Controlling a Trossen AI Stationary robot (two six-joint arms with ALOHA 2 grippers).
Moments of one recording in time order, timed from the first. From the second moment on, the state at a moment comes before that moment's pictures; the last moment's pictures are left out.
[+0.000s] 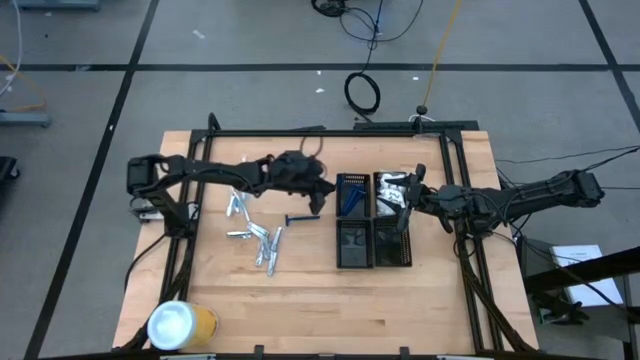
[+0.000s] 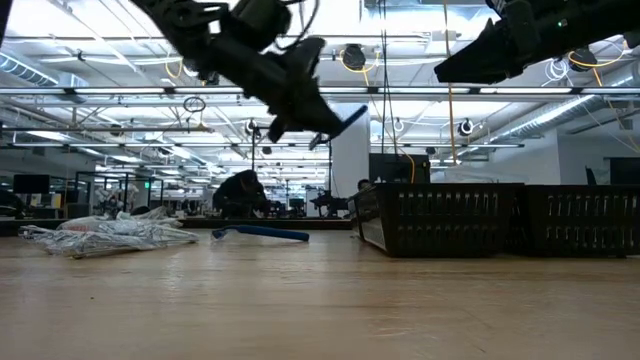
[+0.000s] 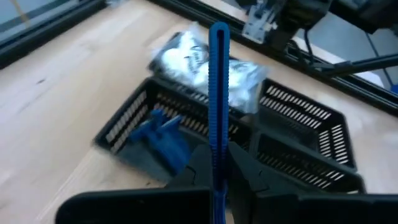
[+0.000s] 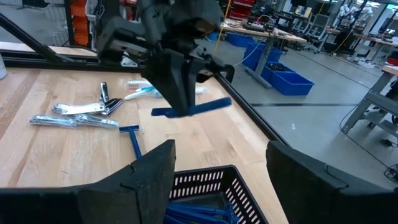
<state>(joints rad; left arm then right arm) 0.21 1.67 1.04 0.14 0.12 -0.28 0.11 0.78 0.43 0.14 0.49 -0.08</state>
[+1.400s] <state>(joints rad) 0.22 1.85 1.43 -0.56 0.17 -0.08 0.11 0.78 0.43 0.12 0.50 -0.08</state>
